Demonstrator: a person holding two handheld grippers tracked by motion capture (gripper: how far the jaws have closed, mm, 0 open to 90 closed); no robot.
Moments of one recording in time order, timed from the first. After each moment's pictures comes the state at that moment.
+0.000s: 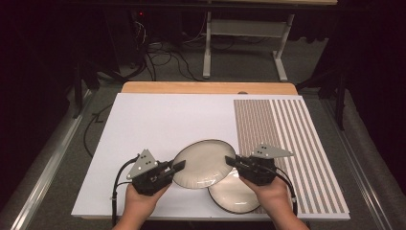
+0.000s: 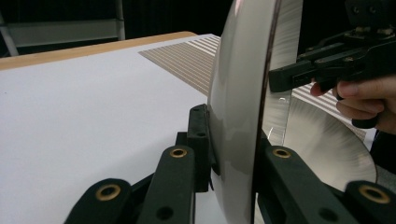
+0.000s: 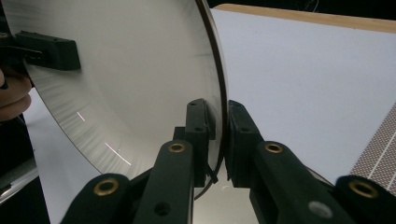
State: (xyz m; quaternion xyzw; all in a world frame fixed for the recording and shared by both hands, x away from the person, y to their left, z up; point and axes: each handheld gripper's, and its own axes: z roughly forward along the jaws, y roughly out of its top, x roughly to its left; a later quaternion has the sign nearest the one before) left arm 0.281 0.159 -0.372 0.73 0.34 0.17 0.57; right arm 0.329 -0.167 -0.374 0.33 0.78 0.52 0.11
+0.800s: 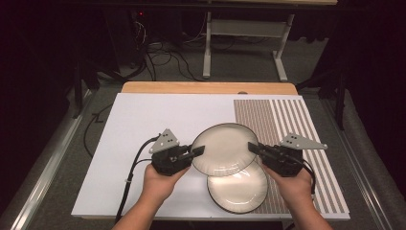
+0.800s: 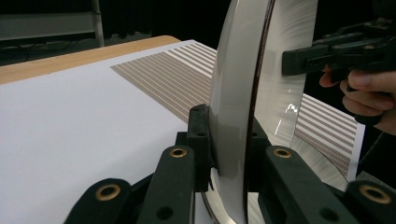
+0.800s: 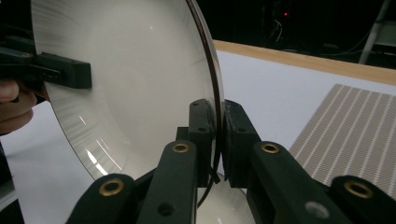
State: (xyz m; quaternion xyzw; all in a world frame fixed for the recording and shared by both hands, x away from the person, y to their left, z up) left arm 0.326 0.110 -0.338 0.75 0.33 0.13 0.56; right arm 0.334 -0.220 -0.333 0.35 0.75 0.54 0.16
